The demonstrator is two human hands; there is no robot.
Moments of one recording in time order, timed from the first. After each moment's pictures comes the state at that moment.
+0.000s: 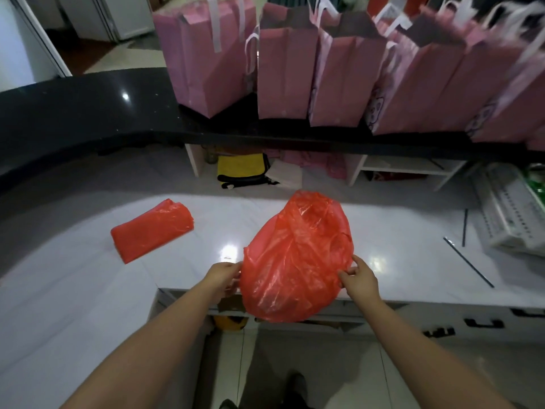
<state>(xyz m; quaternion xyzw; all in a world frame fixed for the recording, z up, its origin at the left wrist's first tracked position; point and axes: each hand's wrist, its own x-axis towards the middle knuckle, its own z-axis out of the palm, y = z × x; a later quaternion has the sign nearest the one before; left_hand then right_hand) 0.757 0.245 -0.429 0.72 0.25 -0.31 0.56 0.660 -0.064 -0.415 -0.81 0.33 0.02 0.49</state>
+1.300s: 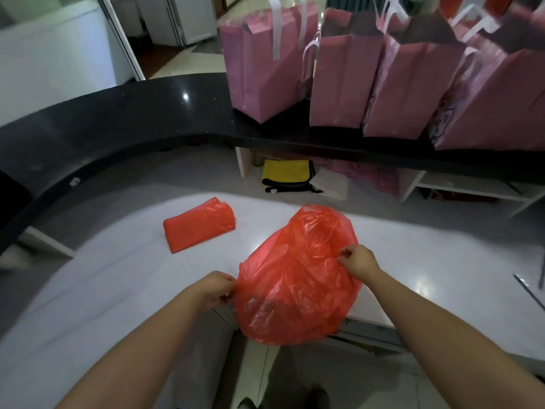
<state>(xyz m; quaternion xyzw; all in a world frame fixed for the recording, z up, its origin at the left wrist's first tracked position) 0.754 0.341 -0.416 0.79 0.22 -0.34 0.45 0.777 -0.027 -0.409 -0.93 0.14 0.14 0.32</state>
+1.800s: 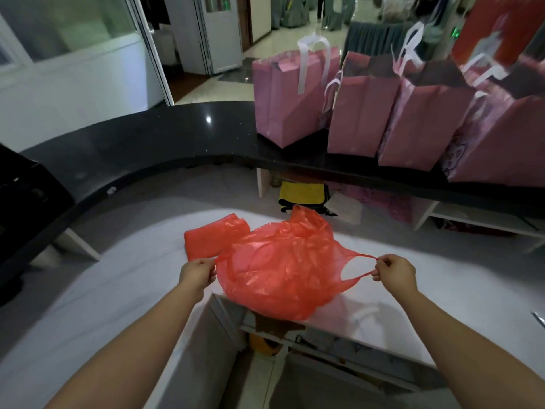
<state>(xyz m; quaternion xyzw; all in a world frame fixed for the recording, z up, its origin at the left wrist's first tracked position) 0.773 0.398 -0.383 0.67 0.39 -0.03 0.64 0.780 -0.056 -0.386 -0.86 0.24 -0.01 0.45</state>
